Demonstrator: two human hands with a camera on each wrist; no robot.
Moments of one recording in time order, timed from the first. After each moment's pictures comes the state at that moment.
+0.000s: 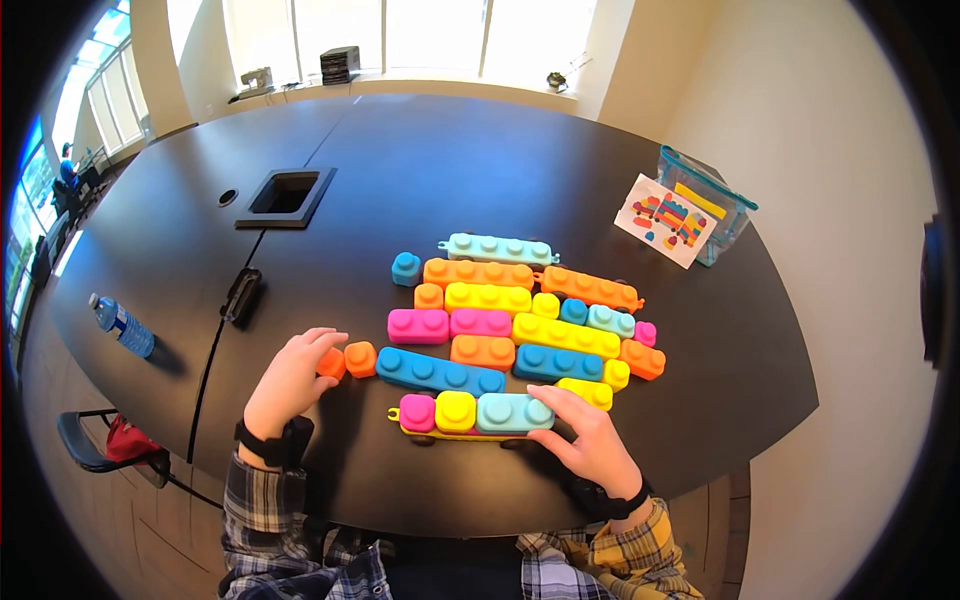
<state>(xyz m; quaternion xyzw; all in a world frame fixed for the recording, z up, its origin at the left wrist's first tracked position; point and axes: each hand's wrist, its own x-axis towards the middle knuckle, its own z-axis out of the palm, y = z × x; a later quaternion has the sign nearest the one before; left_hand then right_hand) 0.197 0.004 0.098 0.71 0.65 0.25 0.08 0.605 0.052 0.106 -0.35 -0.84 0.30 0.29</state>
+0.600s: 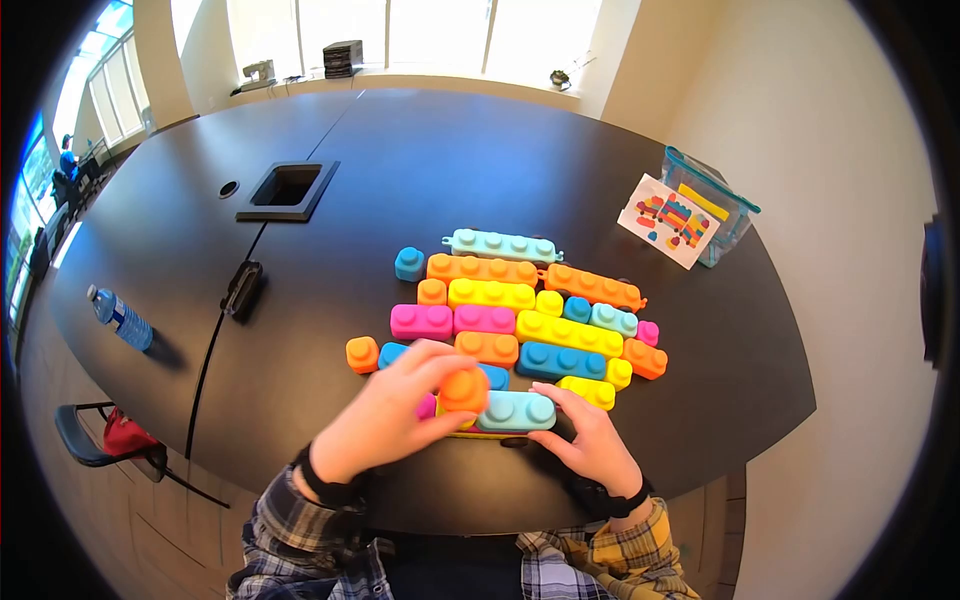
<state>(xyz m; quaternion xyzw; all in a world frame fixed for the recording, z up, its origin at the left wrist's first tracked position) 0.314 0.008 0.143 0.76 0.46 0.41 0.21 0.605 0.052 0.103 -0.36 -0.83 0.33 0.26</state>
